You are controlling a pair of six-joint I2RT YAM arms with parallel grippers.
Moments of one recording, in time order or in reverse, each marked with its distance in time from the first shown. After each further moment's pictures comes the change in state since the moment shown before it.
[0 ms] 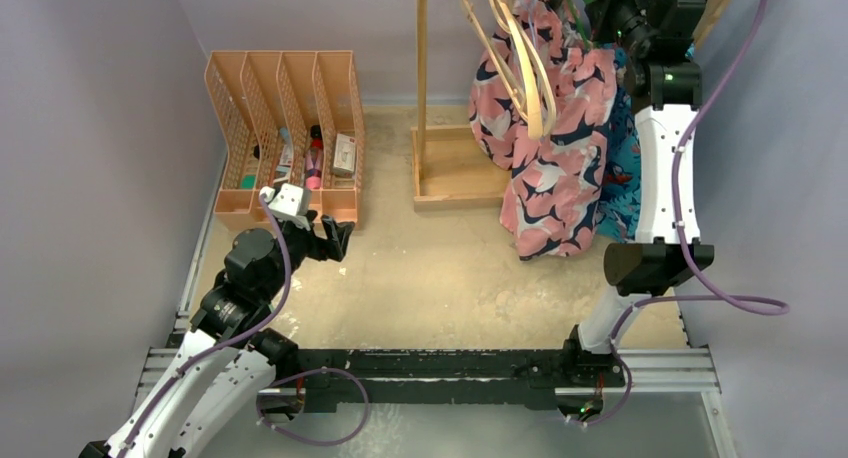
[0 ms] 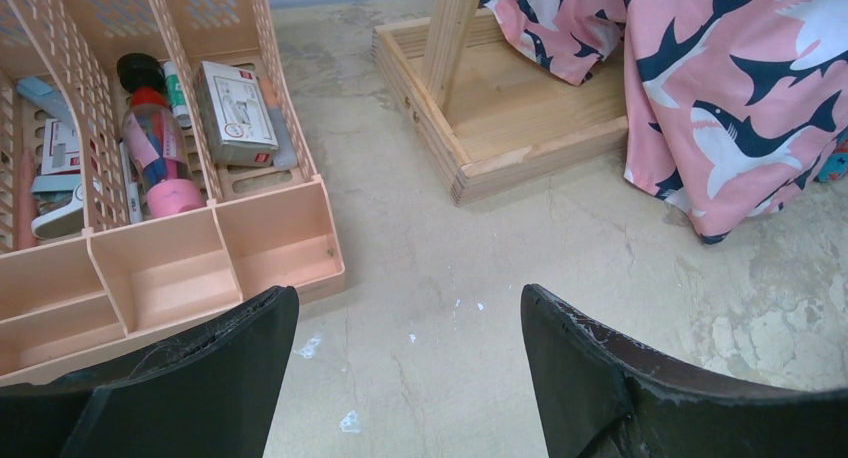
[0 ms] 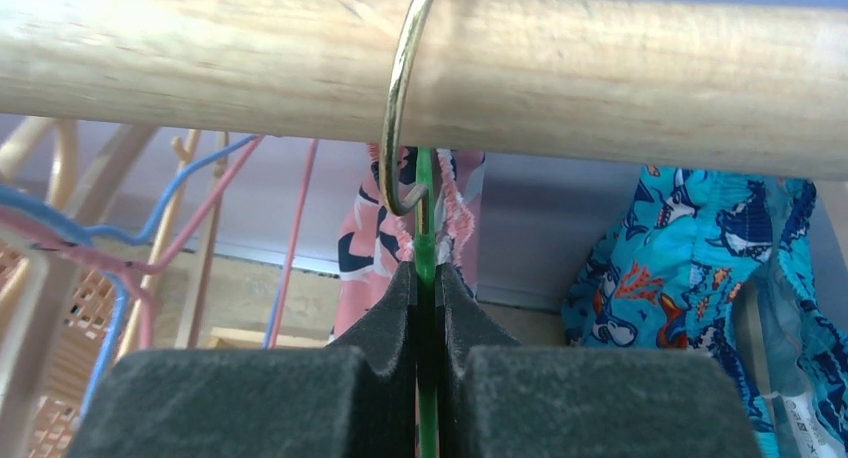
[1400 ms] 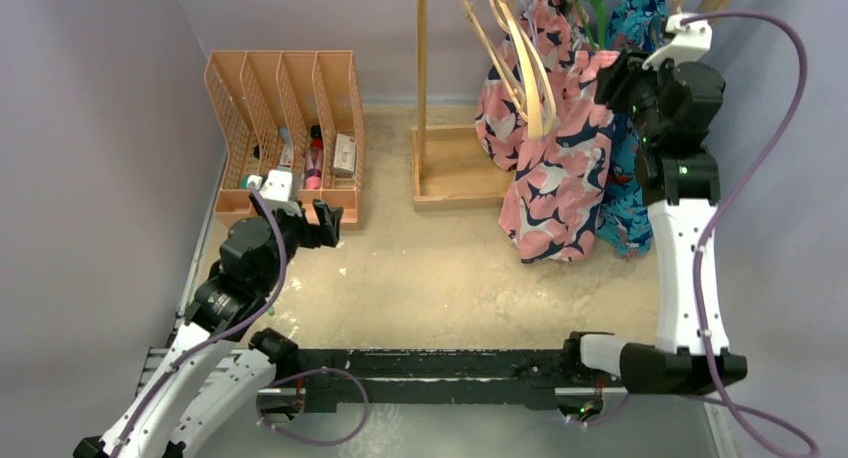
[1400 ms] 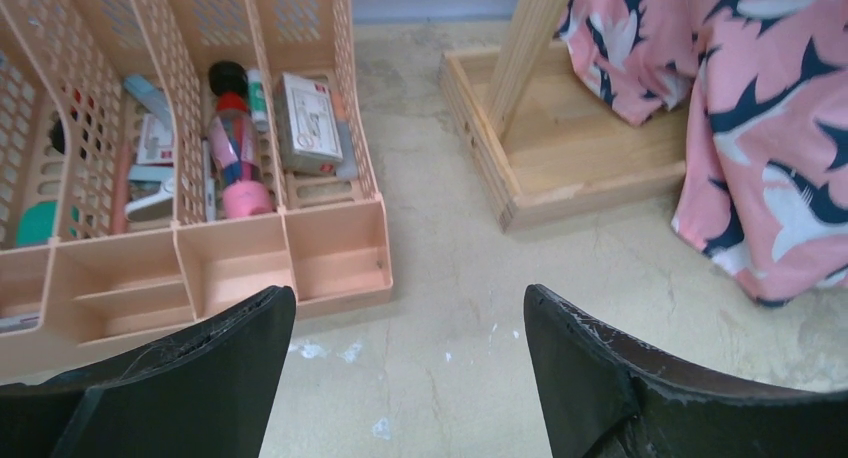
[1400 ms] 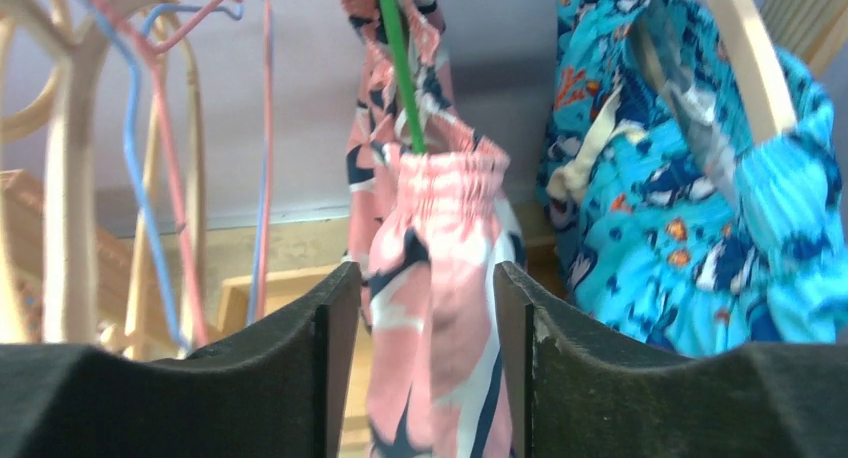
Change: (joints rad) left arm 0.000 0.052 0.072 -0.046 -0.127 -0.011; right arm -0.003 -0.514 -0.650 0.108 0.215 0.117
